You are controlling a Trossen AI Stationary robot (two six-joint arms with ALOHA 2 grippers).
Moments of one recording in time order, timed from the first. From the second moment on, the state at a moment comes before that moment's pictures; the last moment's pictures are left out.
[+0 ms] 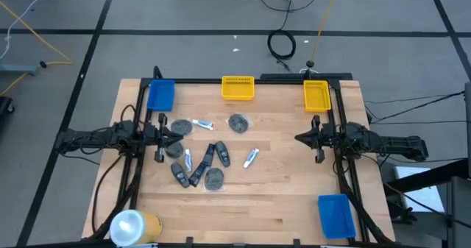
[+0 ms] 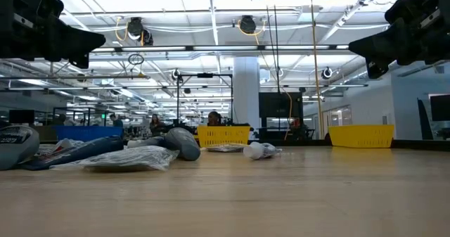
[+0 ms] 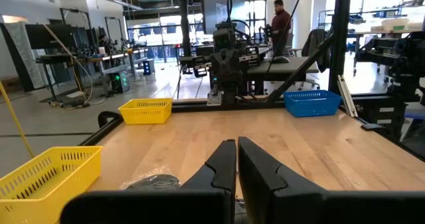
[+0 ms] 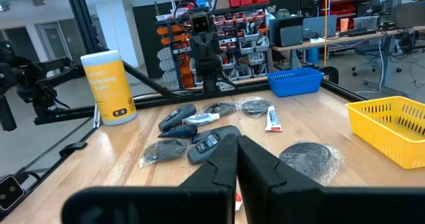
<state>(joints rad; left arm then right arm) -0.01 0.03 0.02 0.08 -0.01 0.07 -0.06 0.02 0.01 0.03 -0.03 0.15</state>
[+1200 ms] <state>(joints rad) -0.01 0.03 0.02 0.08 -0.01 0.07 -0.03 1.06 0.19 0.54 -0.15 0.07</state>
